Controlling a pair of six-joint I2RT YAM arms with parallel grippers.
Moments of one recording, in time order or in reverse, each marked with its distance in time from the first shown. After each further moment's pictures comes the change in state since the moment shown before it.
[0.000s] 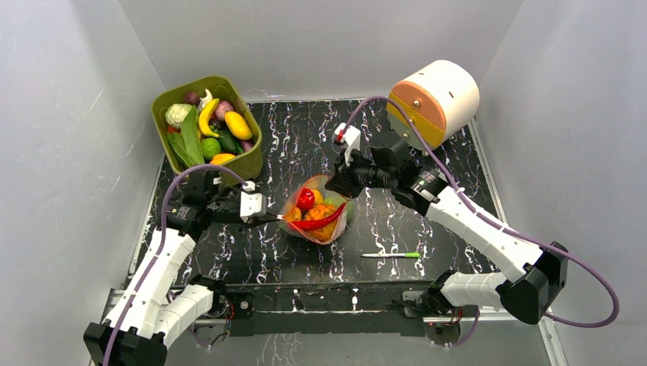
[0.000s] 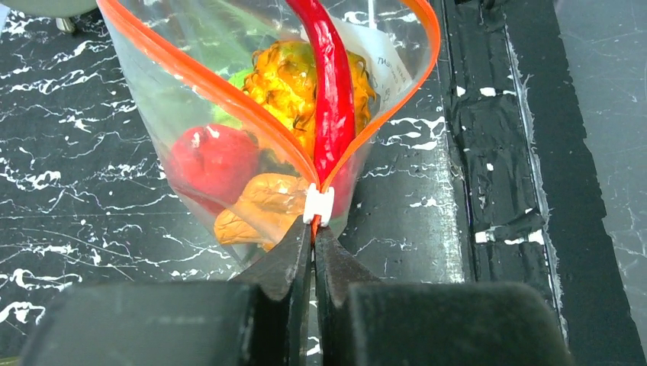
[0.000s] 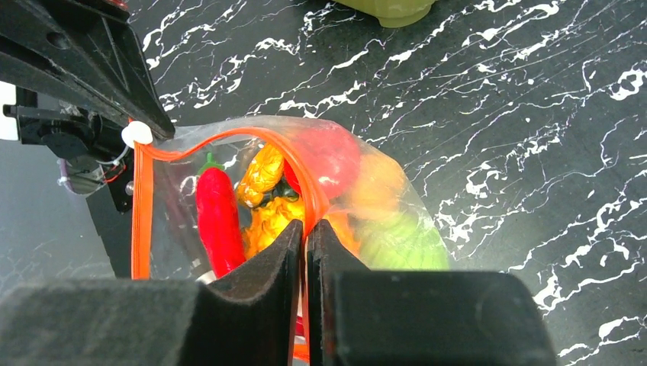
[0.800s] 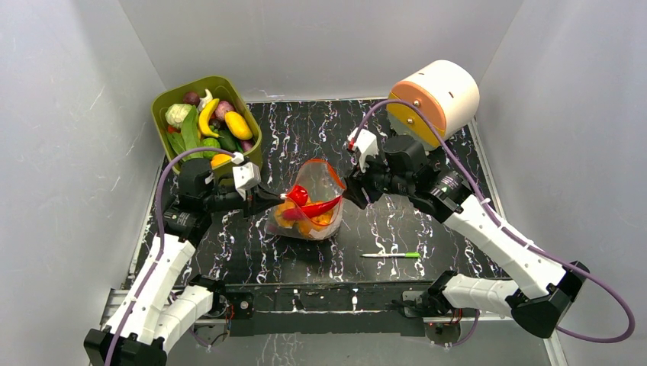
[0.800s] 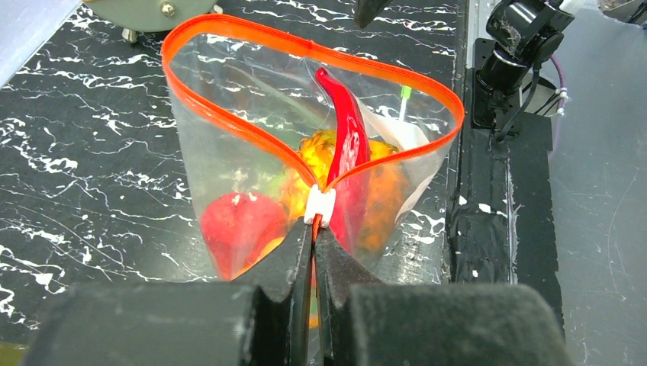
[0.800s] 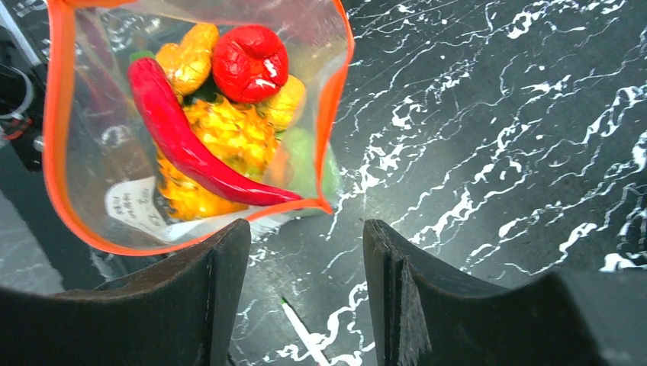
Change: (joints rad) left arm 0.000 -0.045 -0.048 0.479 -0.027 -0.663; right arm -0.002 -0.106 0.053 -0.261 0.183 -0.113
